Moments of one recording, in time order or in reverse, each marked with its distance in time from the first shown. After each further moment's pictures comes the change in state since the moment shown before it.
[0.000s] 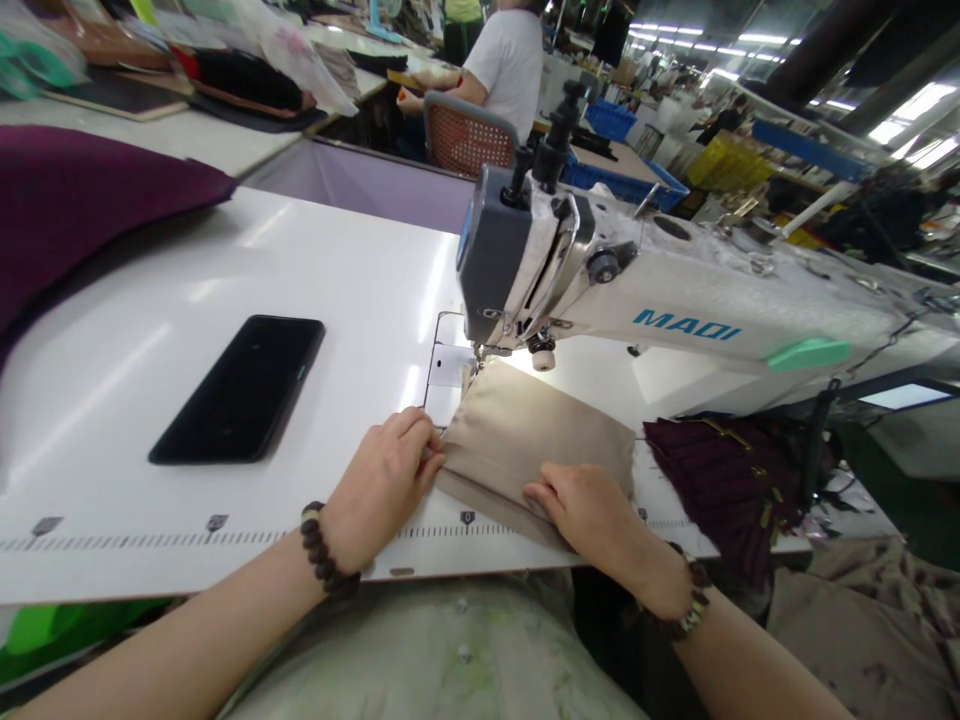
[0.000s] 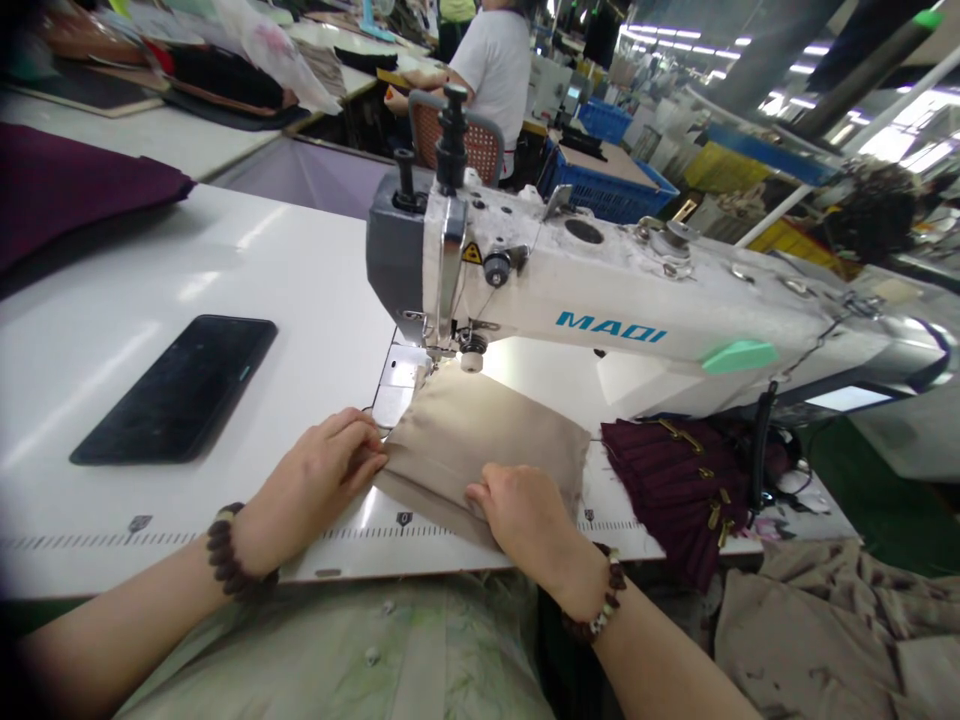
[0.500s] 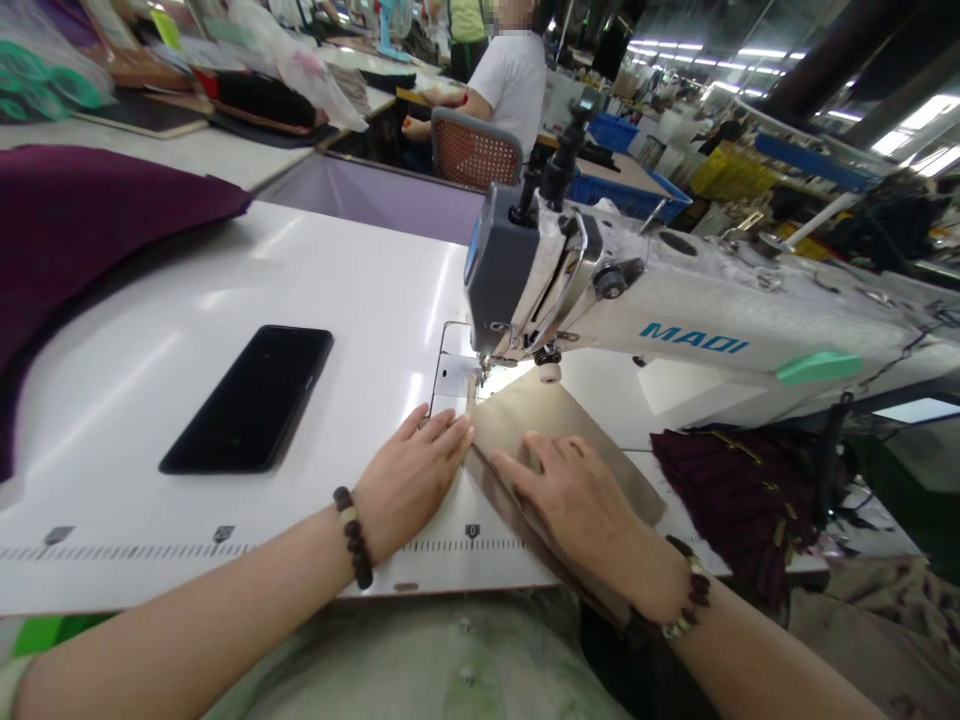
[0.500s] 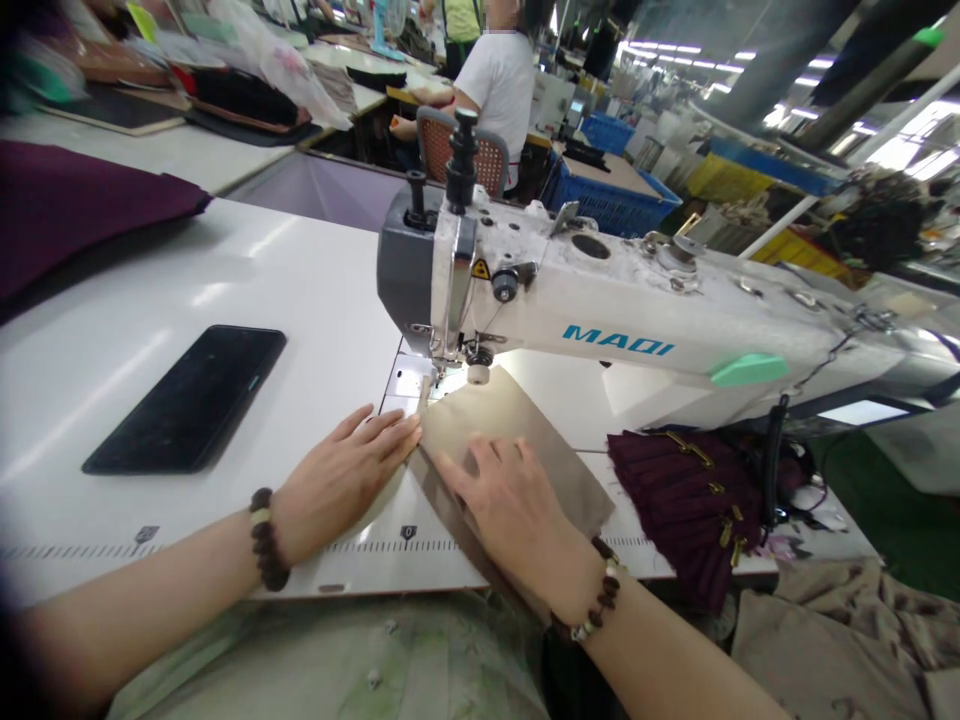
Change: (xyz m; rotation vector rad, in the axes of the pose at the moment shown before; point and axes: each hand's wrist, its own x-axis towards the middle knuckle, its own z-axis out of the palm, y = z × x) left_hand 0.012 0.002 0.002 0.488 -0.112 0.310; right_hand 0.011 -0.009 -0.006 -0.264 0.264 -0.318
